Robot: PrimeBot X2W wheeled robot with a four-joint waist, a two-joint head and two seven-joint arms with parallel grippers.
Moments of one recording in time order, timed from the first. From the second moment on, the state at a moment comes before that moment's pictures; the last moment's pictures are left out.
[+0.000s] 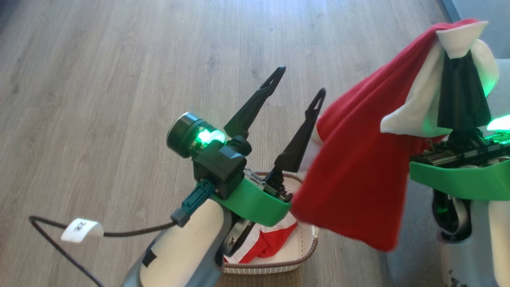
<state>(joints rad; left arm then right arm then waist) -0.46 0.04 -0.67 -0.08 -0.29 0.09 -0.26 -0.26 -0.06 0.02 -0.25 0.22 0.13 -0.26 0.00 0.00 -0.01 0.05</state>
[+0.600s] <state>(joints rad) -0.32 0.04 -0.57 0.11 -0.16 -0.06 -0.26 -0.27 -0.06 -0.02 -0.24 0.19 0.13 -0.26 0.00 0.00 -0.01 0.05</state>
